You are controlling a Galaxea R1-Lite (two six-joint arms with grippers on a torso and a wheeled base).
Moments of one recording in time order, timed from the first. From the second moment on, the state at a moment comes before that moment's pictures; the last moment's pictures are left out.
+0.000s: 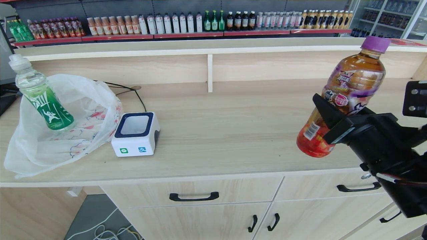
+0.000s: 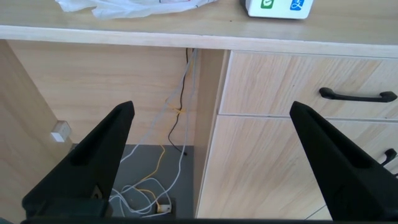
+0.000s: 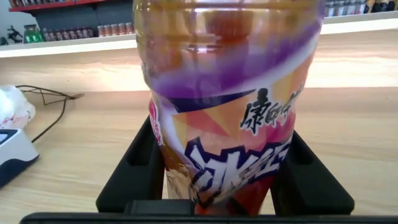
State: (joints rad) left arm 0.00 0.00 0.00 0.00 0.00 0.00; right arm 0.55 1.55 -0.40 -1.57 -0.29 -0.08
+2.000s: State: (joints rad) left arm 0.00 0.00 0.00 0.00 0.00 0.00; right arm 0.56 1.64 -0.52 -1.57 -0.38 -0.13
